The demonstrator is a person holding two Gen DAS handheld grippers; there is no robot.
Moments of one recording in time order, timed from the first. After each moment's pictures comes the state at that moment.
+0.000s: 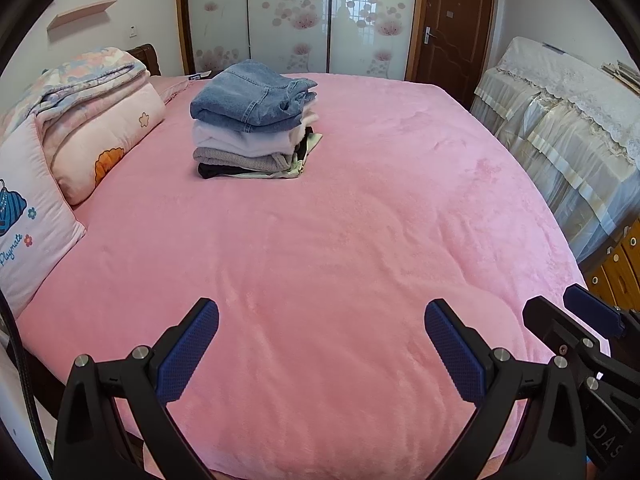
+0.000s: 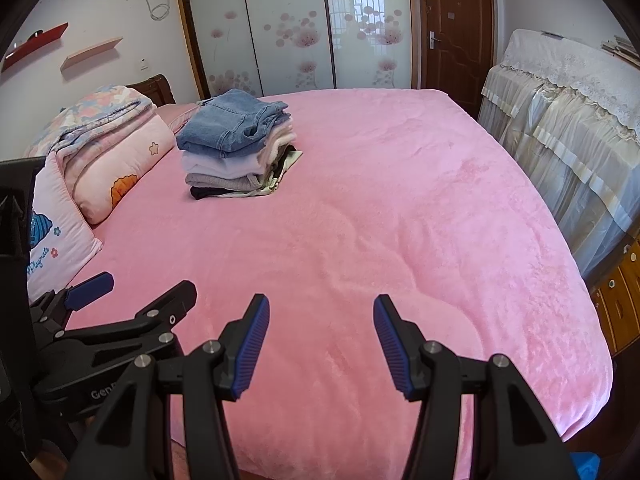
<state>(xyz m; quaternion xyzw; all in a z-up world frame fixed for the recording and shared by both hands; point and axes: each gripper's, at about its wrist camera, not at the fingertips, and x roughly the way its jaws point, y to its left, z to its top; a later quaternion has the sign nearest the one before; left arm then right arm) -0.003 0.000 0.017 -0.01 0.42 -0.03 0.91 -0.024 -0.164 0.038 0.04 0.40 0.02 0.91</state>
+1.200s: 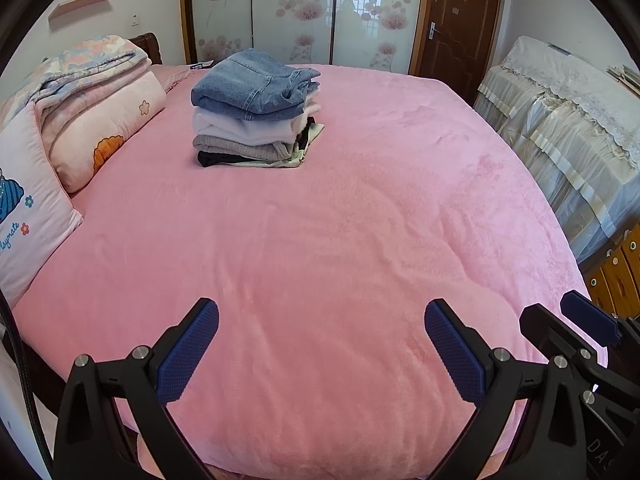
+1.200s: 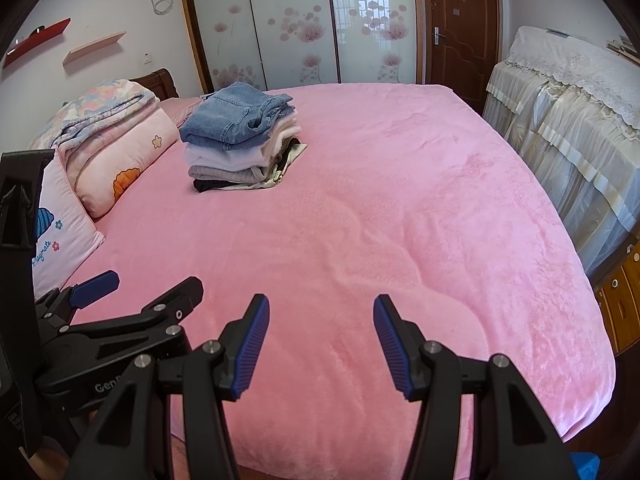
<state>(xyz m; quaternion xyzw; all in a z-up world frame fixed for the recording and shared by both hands) -0.008 0.000 0.008 -0.02 0.43 -0.03 0.90 -0.029 -0.162 0.027 0.04 0.41 0.03 0.91</state>
